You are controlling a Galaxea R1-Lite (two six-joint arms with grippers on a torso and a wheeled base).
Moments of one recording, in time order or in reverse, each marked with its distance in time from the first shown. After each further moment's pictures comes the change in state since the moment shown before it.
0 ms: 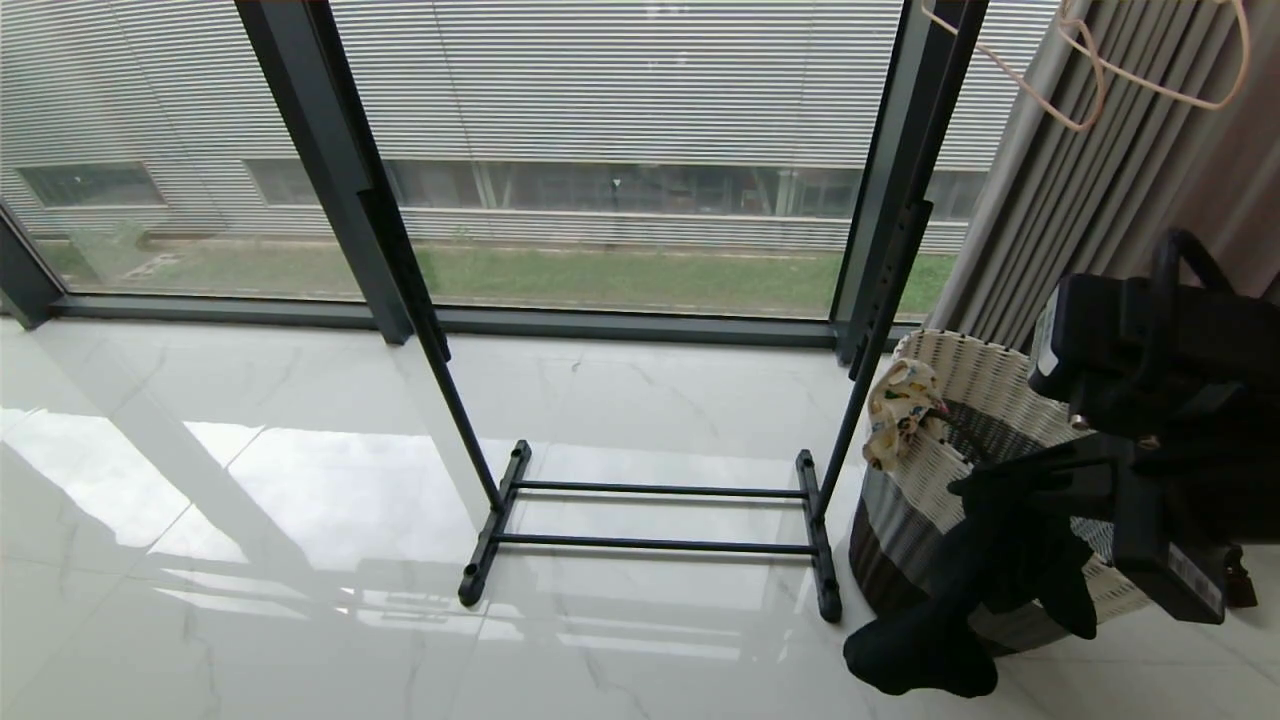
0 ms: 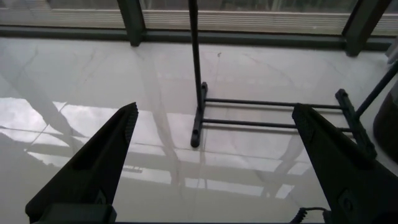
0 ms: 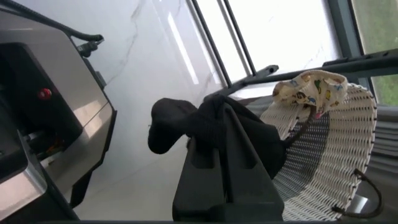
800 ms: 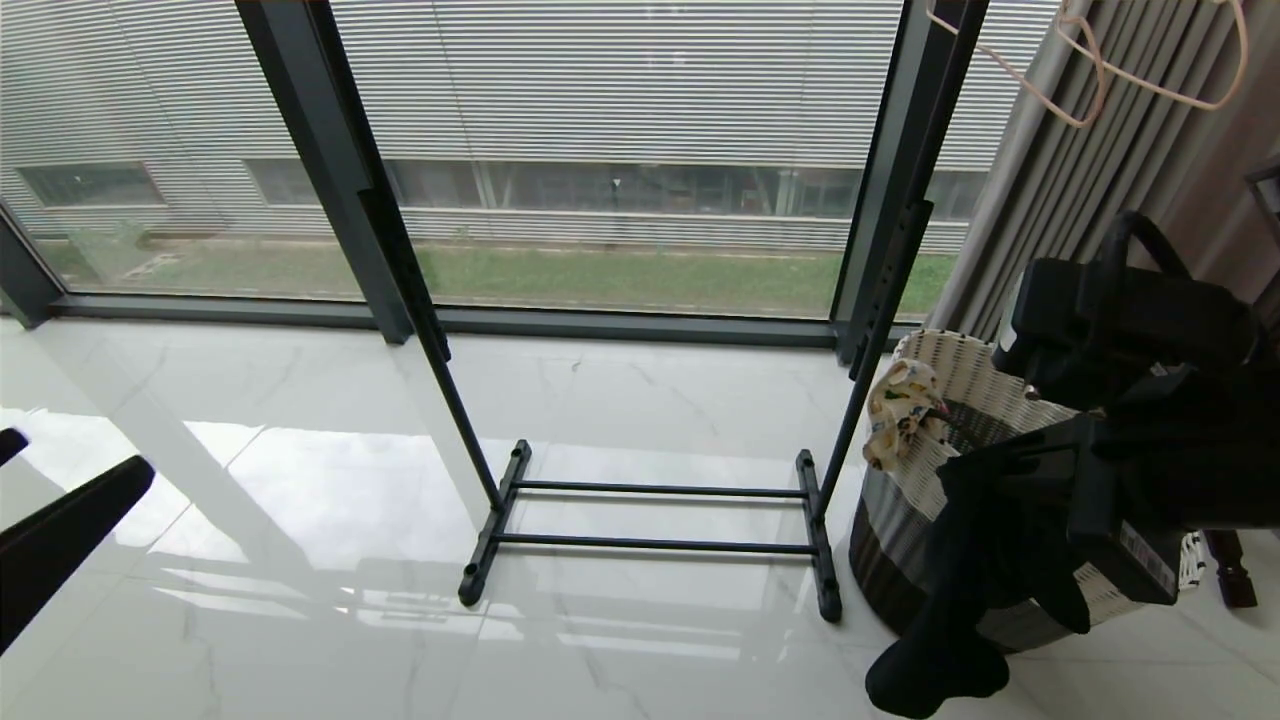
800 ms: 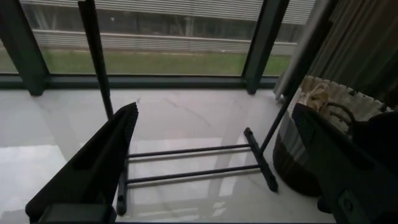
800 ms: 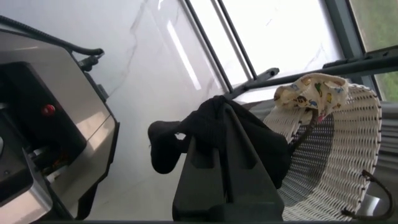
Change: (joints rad) left arm -0.212 0.706 -0.407 -0.401 -0.132 -0.121; right arm 0.001 0.027 -0.008 -0.045 -0.003 0.046
